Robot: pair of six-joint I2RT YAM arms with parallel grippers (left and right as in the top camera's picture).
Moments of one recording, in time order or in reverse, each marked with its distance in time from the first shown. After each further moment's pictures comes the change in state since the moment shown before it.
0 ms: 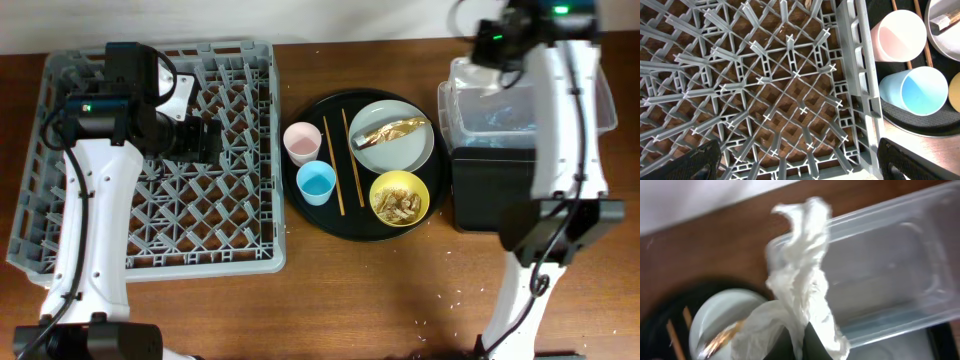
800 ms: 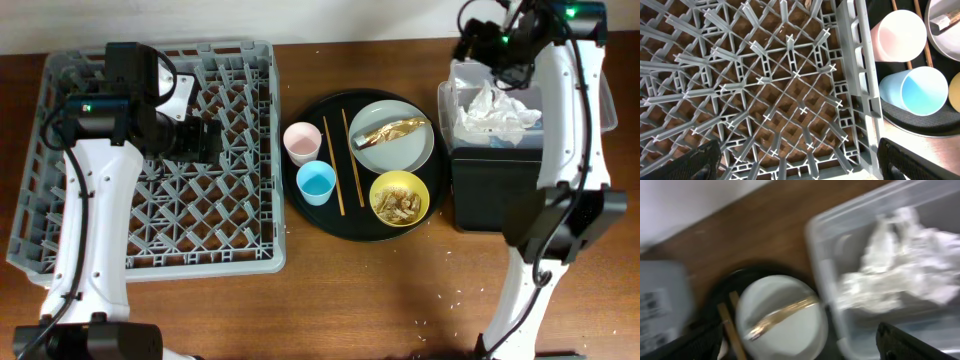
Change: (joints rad) left arm 0.000 0.000 0.000 0.000 0.000 0.000; right arm -0.012 0.019 -0.057 0.025 -0.296 0.091
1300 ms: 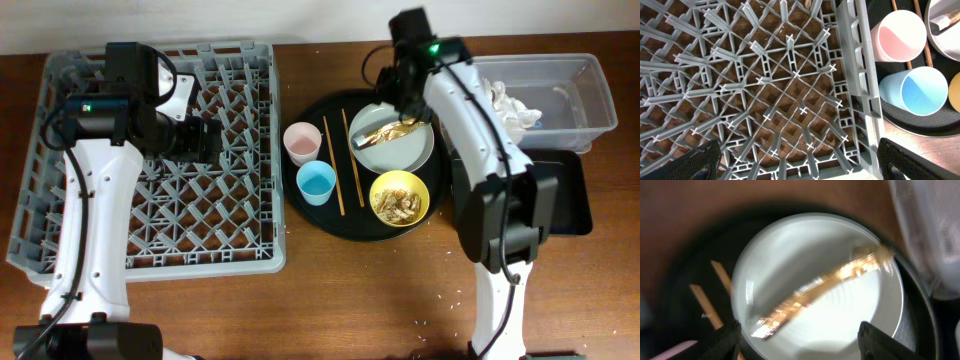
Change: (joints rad) left arm 0.000 0.000 0.000 0.000 0.000 0.000; right arm 0.318 0.004 -0.412 0.242 0.294 0.296
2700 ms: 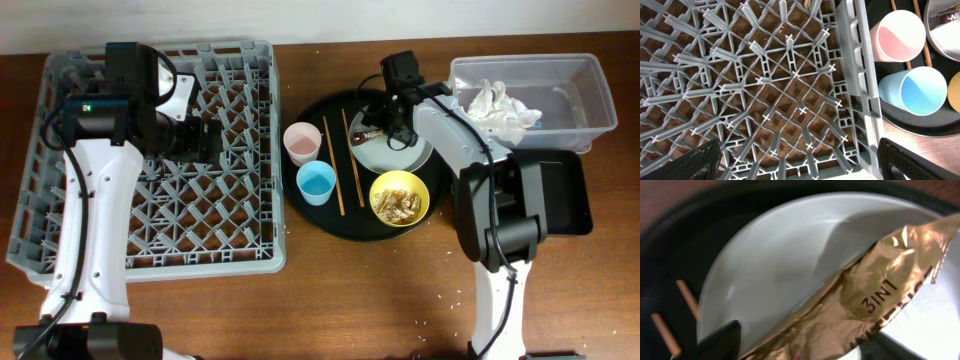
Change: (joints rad) left arm 0.000 0.000 0.000 0.000 0.003 0.000; right arm 0.002 0.006 -0.315 0.406 -0.052 0.053
